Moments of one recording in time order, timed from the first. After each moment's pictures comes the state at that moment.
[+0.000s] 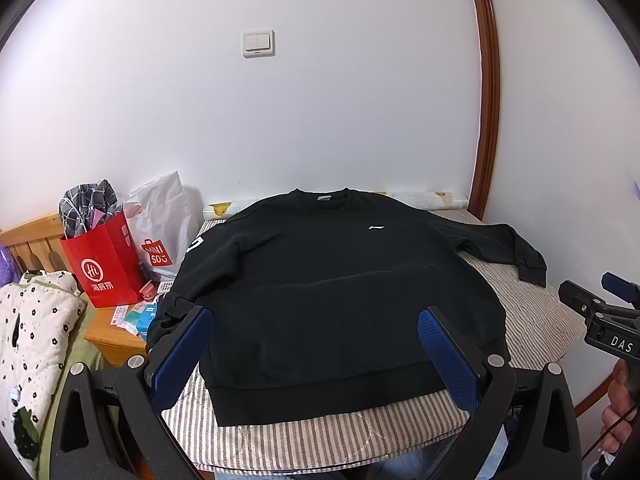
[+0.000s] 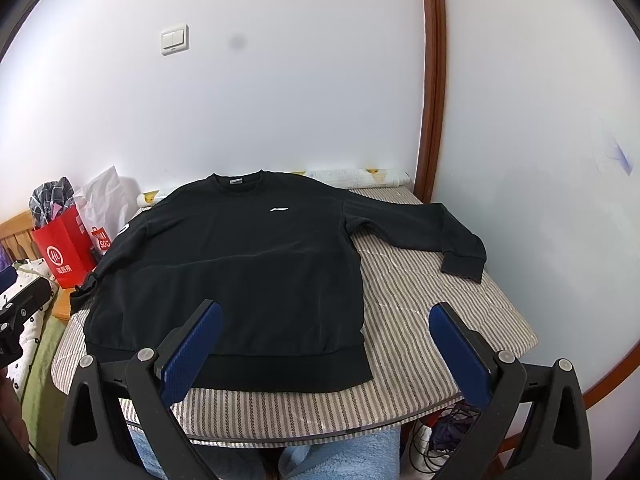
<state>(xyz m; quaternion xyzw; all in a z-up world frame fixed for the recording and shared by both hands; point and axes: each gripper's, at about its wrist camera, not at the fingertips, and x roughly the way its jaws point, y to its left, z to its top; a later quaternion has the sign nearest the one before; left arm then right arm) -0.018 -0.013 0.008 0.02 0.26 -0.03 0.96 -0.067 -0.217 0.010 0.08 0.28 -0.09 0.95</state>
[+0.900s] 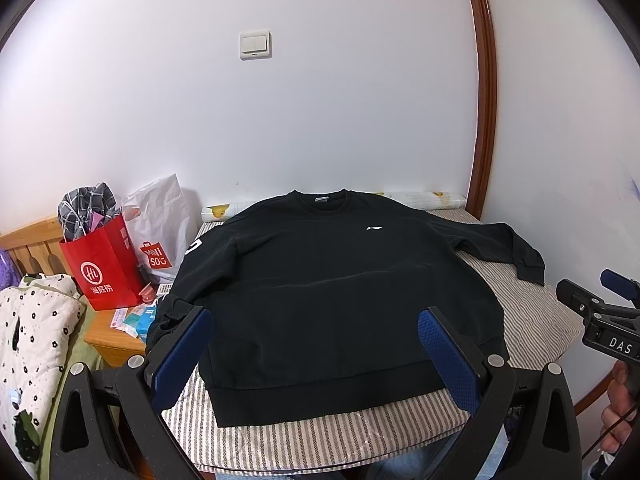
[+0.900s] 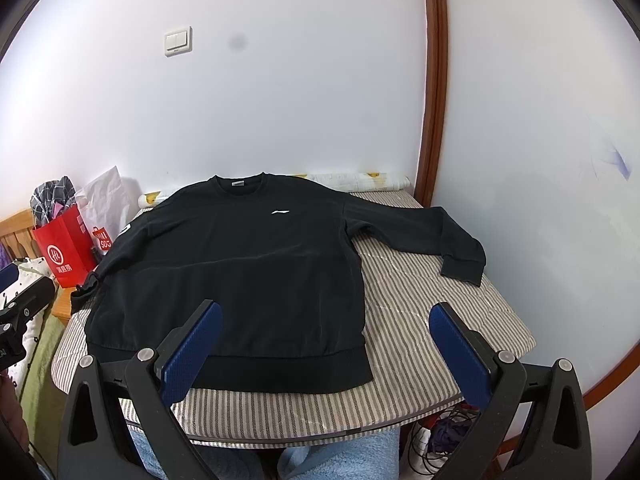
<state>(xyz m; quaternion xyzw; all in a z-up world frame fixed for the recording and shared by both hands) -0.018 -0.013 0.007 0.02 0.26 -0.03 0.96 -0.069 -0.214 0.012 0.07 0.28 -0.09 0.95</state>
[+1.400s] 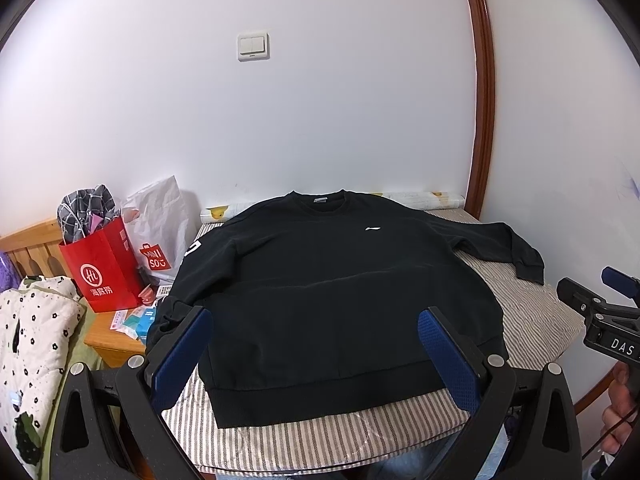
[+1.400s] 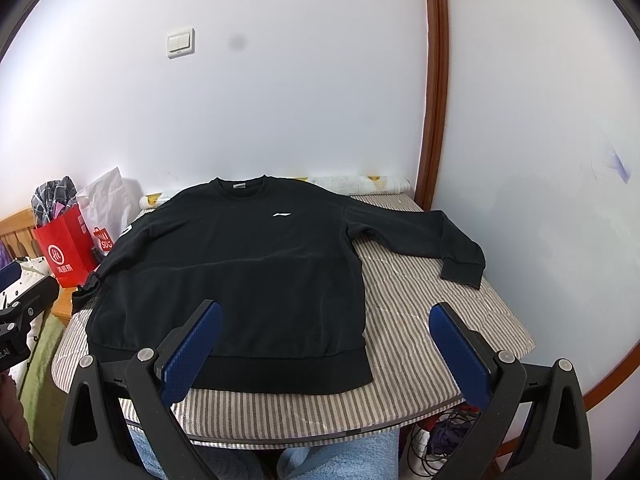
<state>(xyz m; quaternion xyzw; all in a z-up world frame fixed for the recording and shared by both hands) -0.018 -0.014 0.008 0.02 0.26 -0.03 0.96 -0.072 -0.211 0.013 0.07 0.27 -0.09 0.96</state>
